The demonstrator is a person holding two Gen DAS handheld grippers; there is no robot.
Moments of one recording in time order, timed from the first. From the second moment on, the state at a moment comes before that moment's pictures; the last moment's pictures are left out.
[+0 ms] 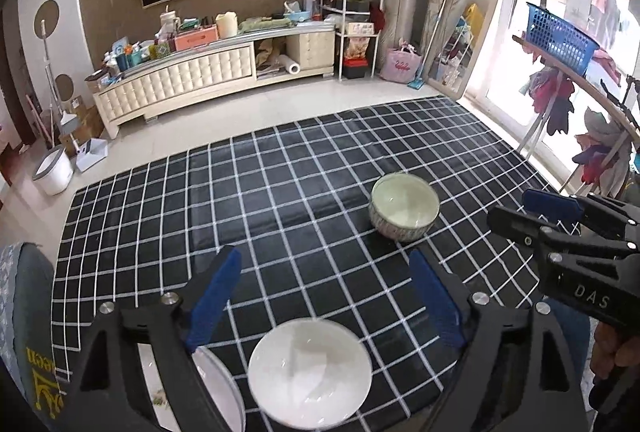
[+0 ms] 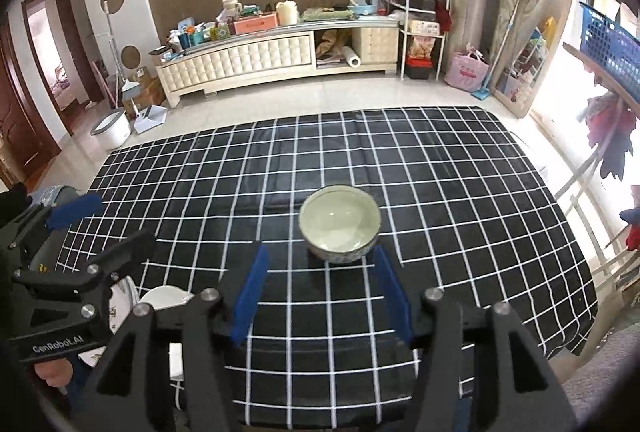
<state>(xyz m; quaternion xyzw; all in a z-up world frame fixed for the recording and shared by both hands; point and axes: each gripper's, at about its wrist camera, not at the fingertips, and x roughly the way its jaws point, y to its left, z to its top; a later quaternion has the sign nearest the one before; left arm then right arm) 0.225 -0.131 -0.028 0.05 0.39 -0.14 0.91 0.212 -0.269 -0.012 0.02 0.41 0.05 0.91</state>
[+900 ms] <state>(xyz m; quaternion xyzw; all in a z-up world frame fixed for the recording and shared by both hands) 0.327 -0.211 -0.065 0.07 0.43 -0.15 0.89 0.301 -0.320 -0.077 0.02 0.49 0.05 0.87</state>
